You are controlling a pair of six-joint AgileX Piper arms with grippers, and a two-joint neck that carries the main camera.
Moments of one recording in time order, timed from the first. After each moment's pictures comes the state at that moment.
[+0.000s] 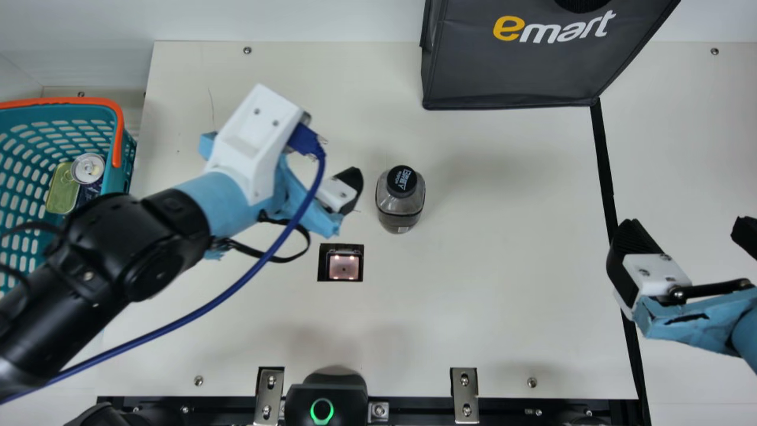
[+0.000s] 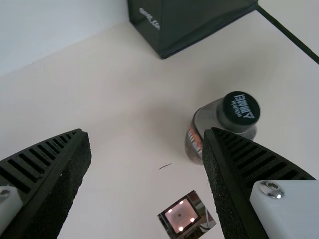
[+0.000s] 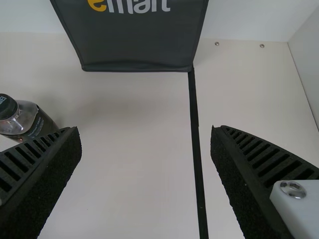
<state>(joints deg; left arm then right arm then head) -38.4 76.3 -64.1 1.1 36.3 -5.7 0.7 42.6 -69.8 -0.8 69.6 -2.2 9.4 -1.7</state>
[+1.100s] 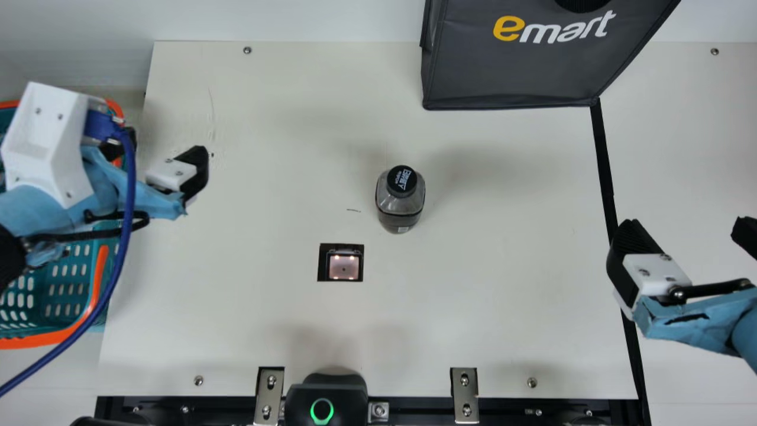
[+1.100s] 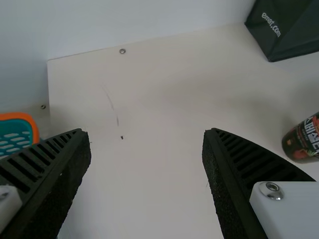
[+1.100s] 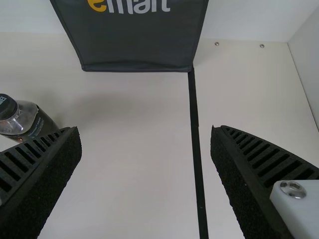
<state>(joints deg) -6.4 61.4 -56.4 -13.8 42.2 16.4 0.7 42.6 -69.8 -0.8 69.5 -2.2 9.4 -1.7</state>
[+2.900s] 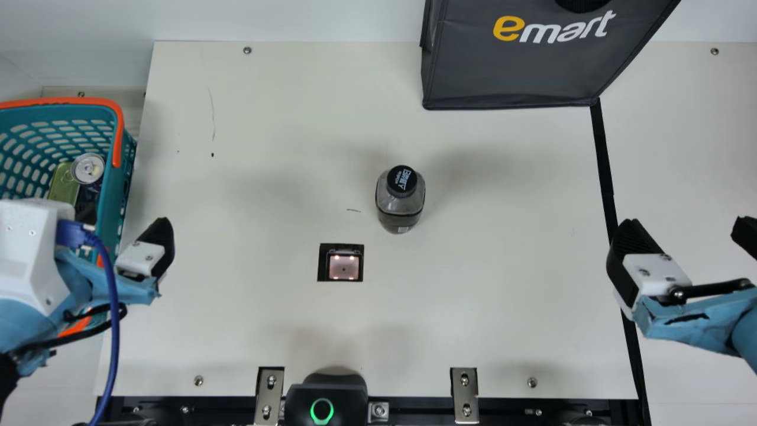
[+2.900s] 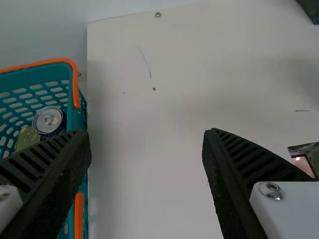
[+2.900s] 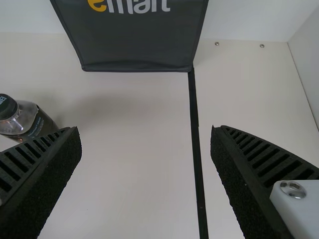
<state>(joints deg) 2.0 41.1 -35.9 -13.3 40.7 21.0 0.7 42.6 -69.8 -0.8 69.5 -2.2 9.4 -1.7</state>
